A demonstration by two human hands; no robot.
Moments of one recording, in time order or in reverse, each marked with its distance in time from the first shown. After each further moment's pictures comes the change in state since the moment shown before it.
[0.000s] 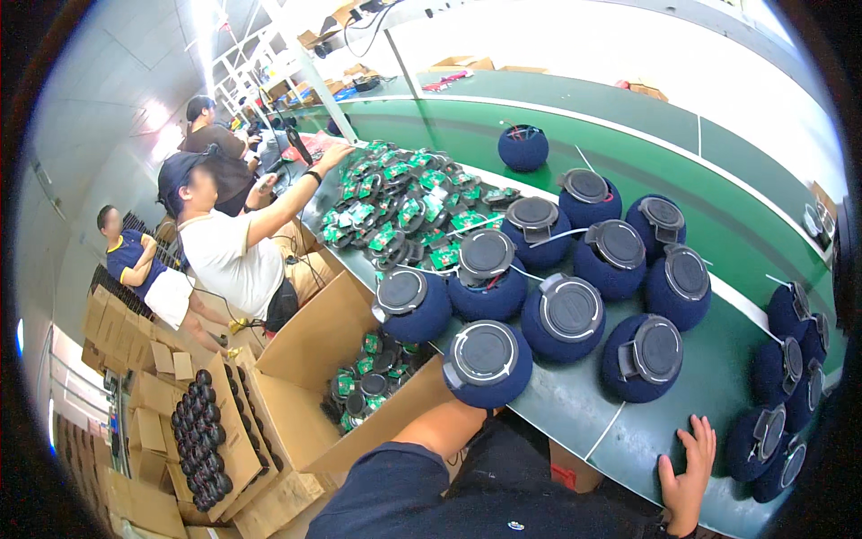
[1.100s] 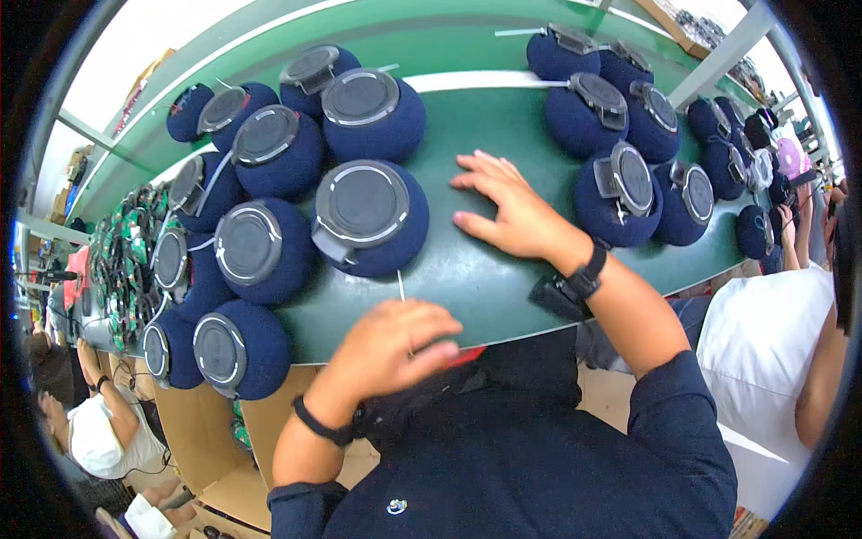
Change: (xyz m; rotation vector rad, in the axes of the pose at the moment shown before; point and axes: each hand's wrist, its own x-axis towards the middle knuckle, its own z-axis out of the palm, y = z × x) left_hand -0.063 0.198 -0.068 -0.133 0.160 1.079; right_hand 0.098 0.044 0.018 0.127 0.000 -0.082
